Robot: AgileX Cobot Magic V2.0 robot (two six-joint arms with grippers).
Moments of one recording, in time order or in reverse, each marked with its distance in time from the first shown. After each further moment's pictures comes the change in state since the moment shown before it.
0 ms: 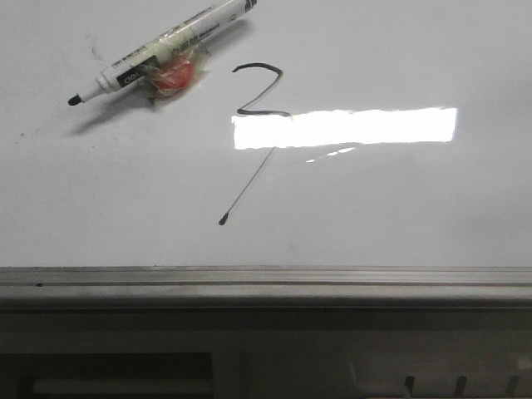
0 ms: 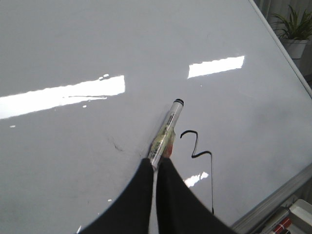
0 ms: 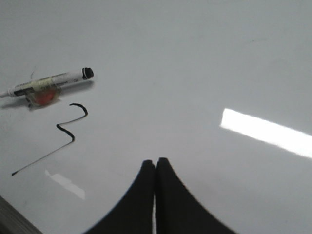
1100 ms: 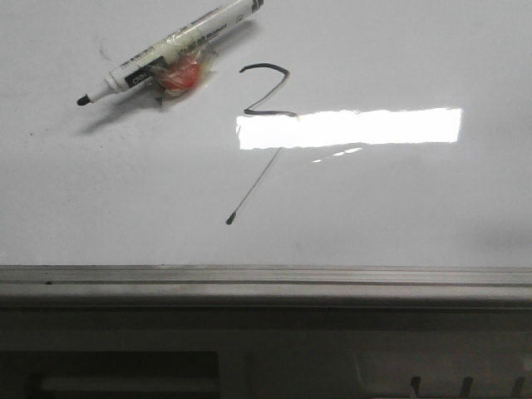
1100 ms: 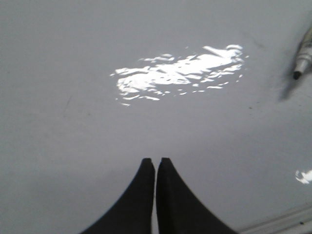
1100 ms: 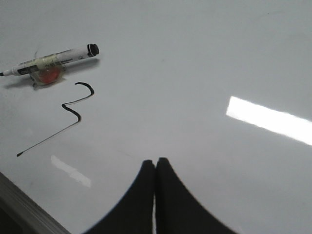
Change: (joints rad) left arm 0.367 -0.206 0.356 0.185 -0.151 -0.021; right arm 0.000 0.000 0.040 0.004 0.000 0.000
